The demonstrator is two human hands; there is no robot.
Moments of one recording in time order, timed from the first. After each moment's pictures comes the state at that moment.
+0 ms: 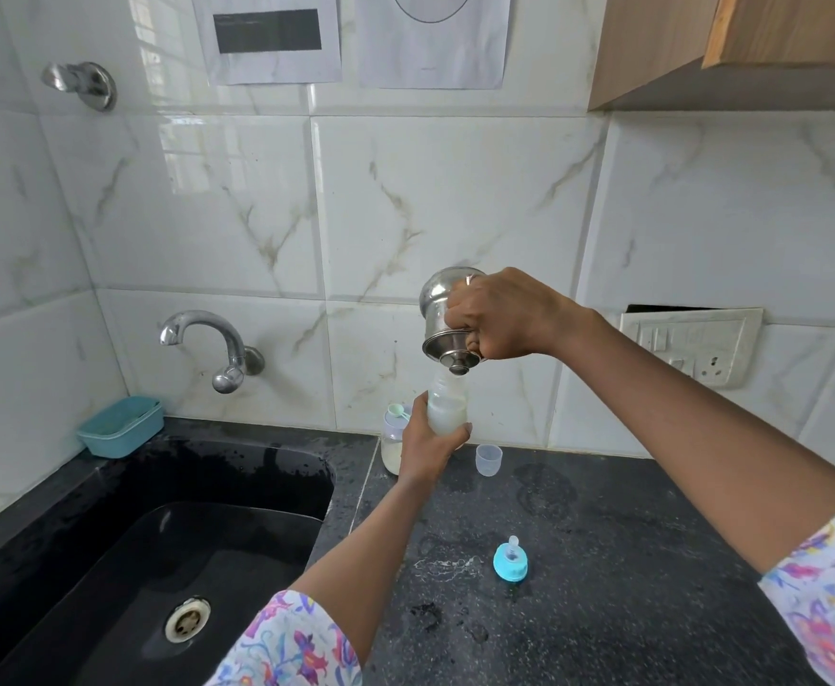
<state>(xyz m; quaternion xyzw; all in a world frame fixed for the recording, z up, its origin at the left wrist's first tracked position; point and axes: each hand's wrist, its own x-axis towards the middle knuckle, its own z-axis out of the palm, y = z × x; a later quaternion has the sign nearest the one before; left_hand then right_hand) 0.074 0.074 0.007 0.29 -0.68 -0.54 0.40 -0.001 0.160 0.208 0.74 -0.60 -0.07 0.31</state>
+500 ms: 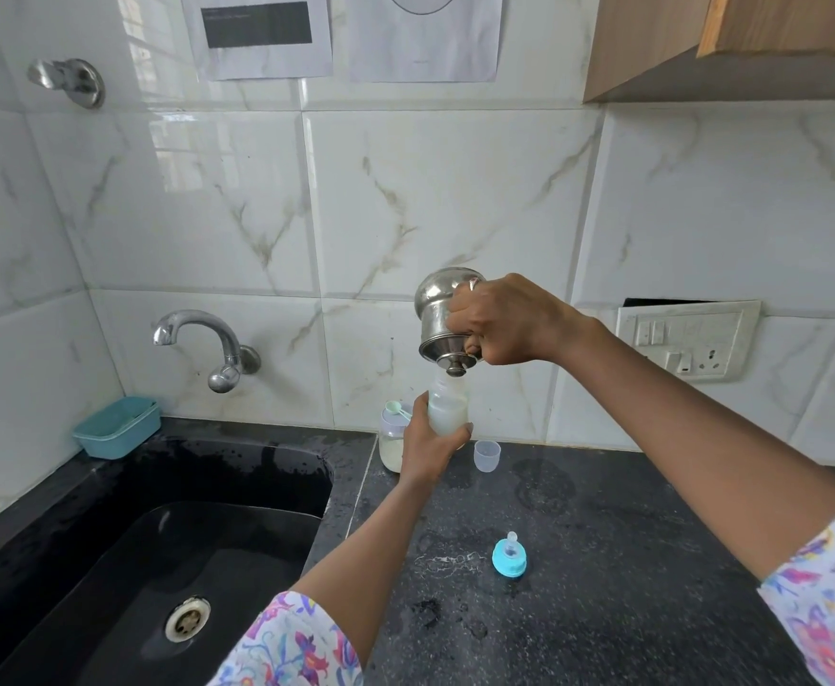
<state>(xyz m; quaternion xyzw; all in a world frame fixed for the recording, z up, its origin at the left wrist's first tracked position) 0.074 0.081 0.009 0.30 -0.68 -0.54 0.39 -0.021 0.154 0.190 0.78 -0.53 0.02 0.34</state>
